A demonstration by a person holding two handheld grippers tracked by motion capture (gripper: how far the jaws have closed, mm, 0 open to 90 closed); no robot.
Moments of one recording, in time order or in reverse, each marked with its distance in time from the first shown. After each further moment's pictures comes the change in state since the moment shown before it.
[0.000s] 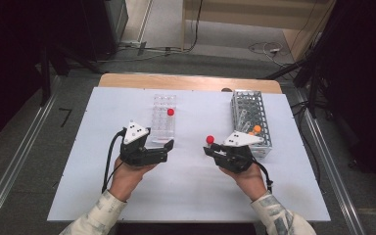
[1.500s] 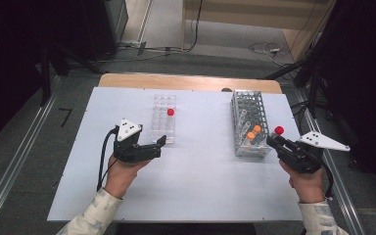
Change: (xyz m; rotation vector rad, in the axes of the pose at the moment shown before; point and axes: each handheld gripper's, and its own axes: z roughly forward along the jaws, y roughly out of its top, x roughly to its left) left arm 0.020 -0.001 -0.003 -0.006 0.078 -0.030; right arm -0.076 -0.040 -0.128 -0.159 -0.264 0.196
